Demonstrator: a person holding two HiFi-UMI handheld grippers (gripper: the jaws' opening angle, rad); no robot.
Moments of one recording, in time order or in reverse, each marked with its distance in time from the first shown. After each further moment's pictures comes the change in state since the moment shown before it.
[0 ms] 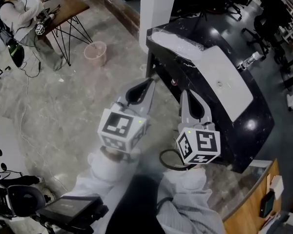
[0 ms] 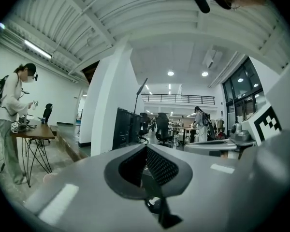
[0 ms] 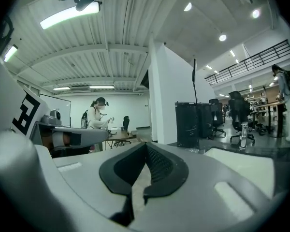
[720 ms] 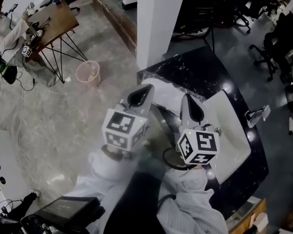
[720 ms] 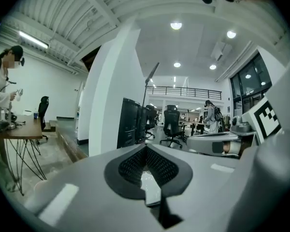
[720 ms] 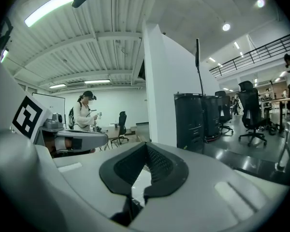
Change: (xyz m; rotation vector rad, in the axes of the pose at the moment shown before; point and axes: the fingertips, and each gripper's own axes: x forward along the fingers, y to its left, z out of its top) left arm 0.277 0.130 -0.018 -0.035 0.106 0.025; right arm 0.269 -0.141 0.019 0.007 0.074 0.027
